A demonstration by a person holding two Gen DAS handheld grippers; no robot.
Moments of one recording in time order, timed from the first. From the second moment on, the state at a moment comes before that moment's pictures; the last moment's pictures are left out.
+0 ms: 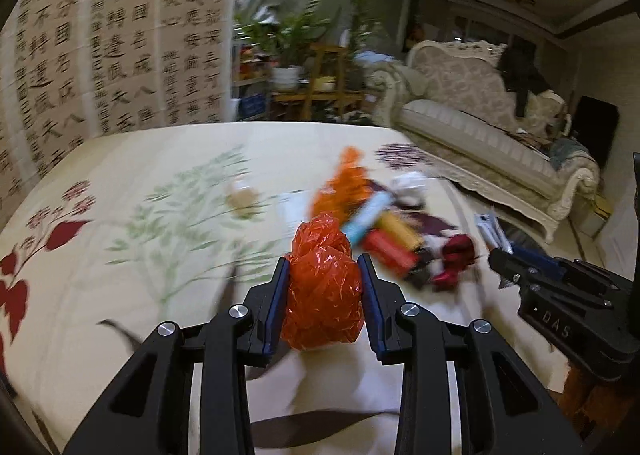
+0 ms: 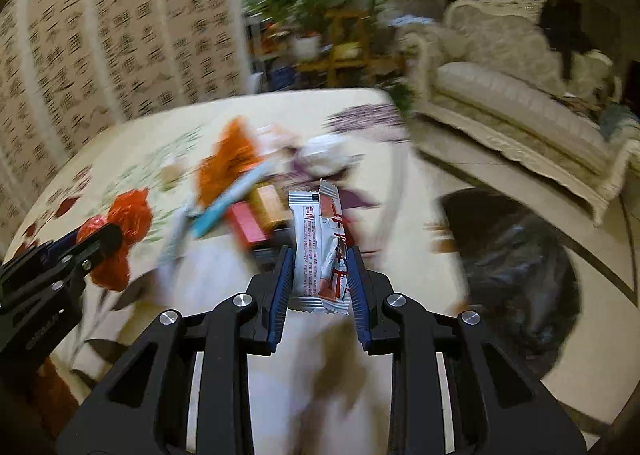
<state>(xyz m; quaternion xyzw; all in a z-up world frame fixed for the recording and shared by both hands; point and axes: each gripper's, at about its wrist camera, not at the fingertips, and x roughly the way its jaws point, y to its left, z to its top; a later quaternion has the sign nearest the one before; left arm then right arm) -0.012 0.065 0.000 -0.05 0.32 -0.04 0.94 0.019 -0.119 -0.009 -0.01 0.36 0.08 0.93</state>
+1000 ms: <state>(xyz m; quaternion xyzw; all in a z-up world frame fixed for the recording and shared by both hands) 0.096 -0.137 -0.032 0.07 0.37 -0.14 0.92 0.075 -0.288 -0.057 0.05 0.36 -0.06 0.93</state>
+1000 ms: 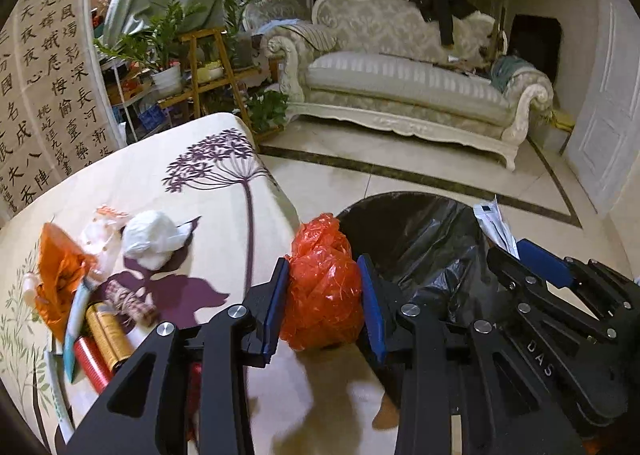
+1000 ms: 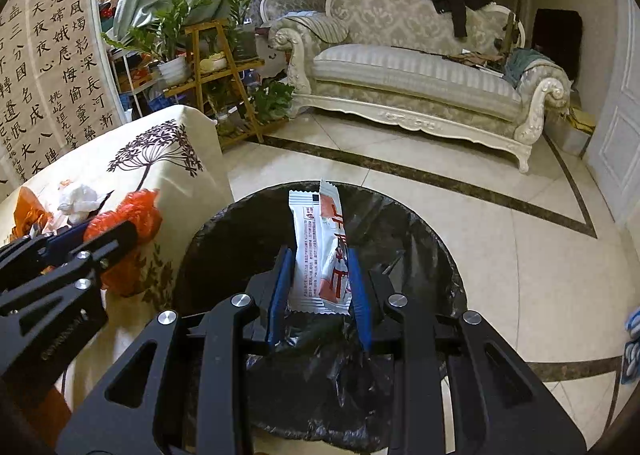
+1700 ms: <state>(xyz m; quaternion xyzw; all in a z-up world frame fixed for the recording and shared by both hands) 0.100 -0.140 -0.033 0.06 0.37 -0.14 0.92 0.059 -0.304 -0.048 0.08 0.35 -0.10 0.93</state>
